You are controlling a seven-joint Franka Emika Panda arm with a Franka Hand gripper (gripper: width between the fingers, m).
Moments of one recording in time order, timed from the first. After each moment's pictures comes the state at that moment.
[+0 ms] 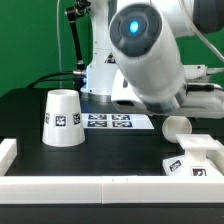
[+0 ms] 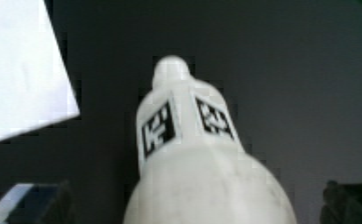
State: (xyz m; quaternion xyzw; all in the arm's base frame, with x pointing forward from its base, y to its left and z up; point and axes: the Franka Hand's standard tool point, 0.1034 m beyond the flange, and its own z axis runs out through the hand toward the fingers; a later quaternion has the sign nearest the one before) arm 0.438 0.100 0.041 -0.86 0.18 0.45 0.15
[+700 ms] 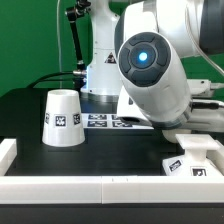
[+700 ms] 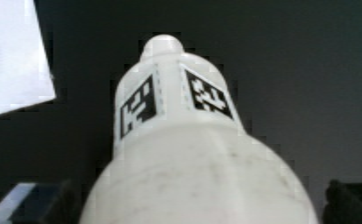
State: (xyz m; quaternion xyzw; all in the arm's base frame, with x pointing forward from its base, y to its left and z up) arm 0.435 0.112 0.013 -0.87 0.18 0.44 0.14
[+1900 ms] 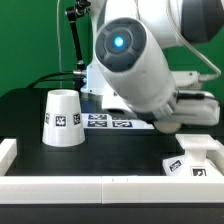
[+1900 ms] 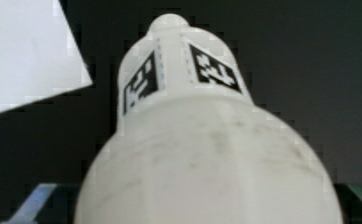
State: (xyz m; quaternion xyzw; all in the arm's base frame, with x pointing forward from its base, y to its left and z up) arm 0.452 0.080 0.048 -0.87 0.19 0.43 0.15
